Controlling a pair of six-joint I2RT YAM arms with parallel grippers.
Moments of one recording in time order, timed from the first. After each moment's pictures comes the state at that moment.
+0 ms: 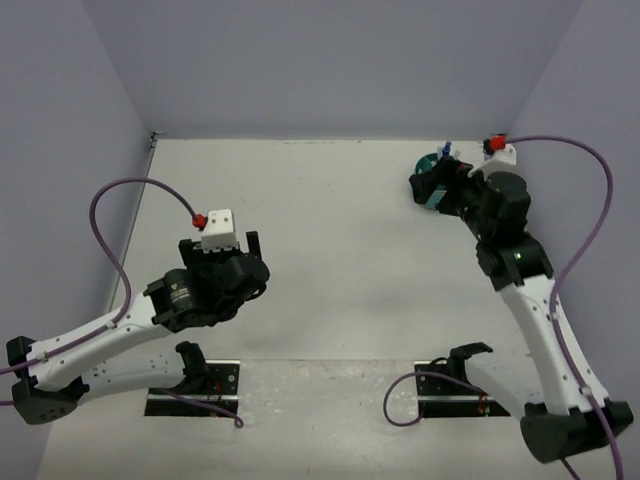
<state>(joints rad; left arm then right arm) -1.07 0.90 0.97 -0.99 -1.09 -0.84 0.21 0.96 1.10 -0.37 -0.01 0.47</state>
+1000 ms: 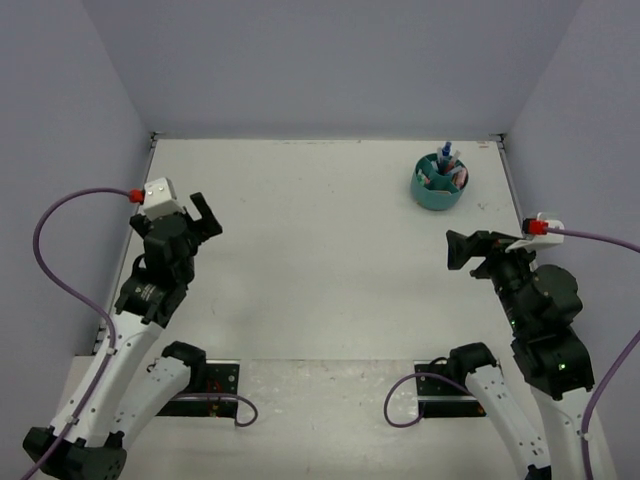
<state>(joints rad) -0.31 0.71 0.79 -0.36 -0.55 -0.34 0.24 0.41 0.94 -0.62 0.12 0.25</state>
